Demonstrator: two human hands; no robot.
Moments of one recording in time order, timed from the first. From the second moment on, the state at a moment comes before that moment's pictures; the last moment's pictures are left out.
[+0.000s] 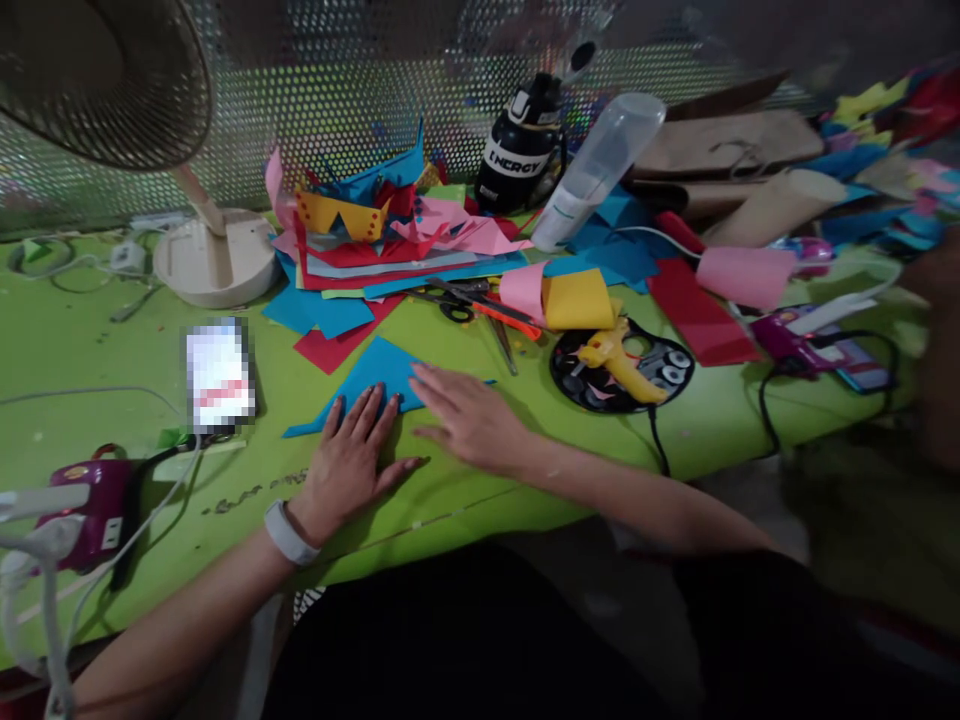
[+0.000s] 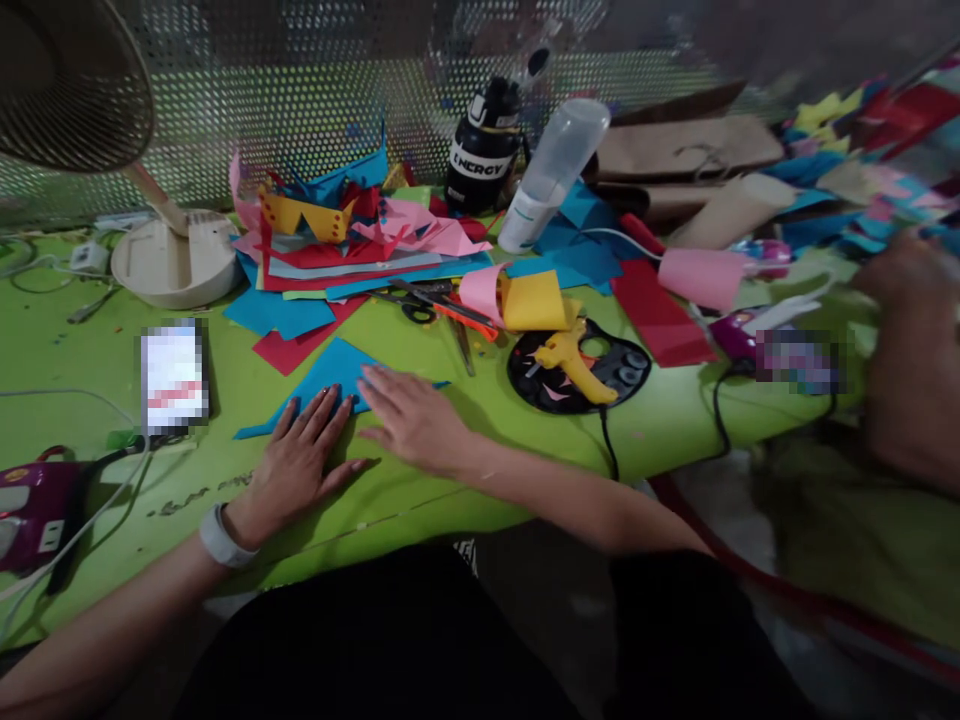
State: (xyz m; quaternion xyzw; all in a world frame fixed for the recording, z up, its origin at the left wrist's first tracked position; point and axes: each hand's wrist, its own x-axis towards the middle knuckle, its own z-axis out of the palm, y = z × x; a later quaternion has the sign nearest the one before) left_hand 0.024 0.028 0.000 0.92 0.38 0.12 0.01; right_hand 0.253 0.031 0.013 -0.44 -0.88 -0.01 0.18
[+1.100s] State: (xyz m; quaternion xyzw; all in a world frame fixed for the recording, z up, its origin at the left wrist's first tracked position) left_hand 0.030 0.018 0.005 0.90 0.44 0.05 0.06; right_hand 0.244 0.016 -0.016 -0.40 -0.91 0.02 0.10
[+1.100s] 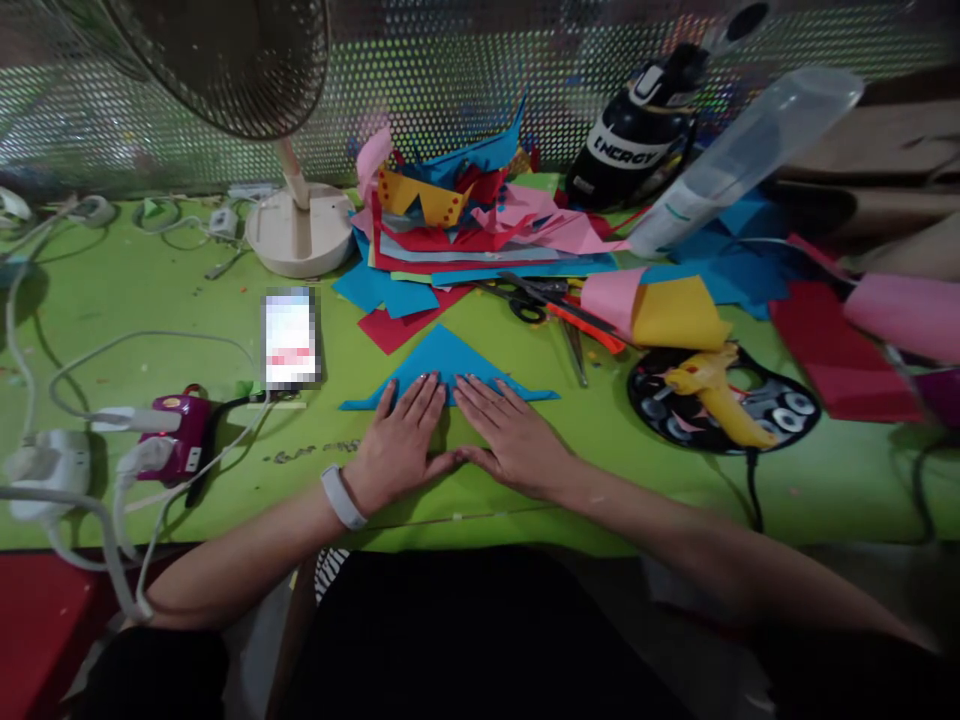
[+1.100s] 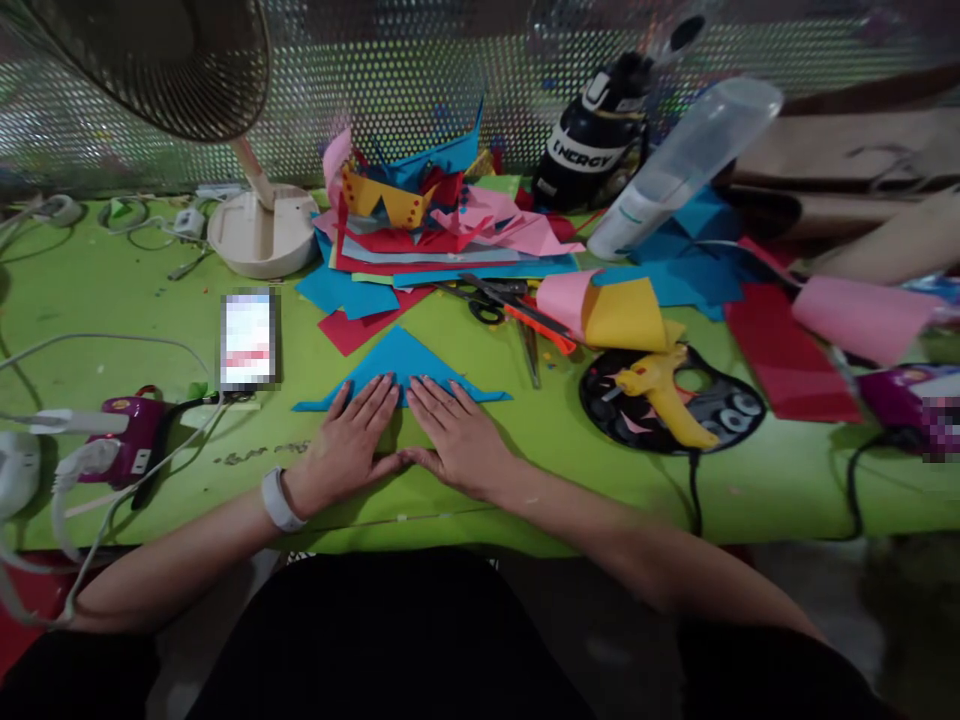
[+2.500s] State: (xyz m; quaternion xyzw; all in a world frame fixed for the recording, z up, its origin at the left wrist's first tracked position) left_hand -0.040 -0.010 0.008 0.85 0.52 0.05 -0.02; right_hand 0.293 0.006 0.008 -0.54 -0.83 -0.01 0.09
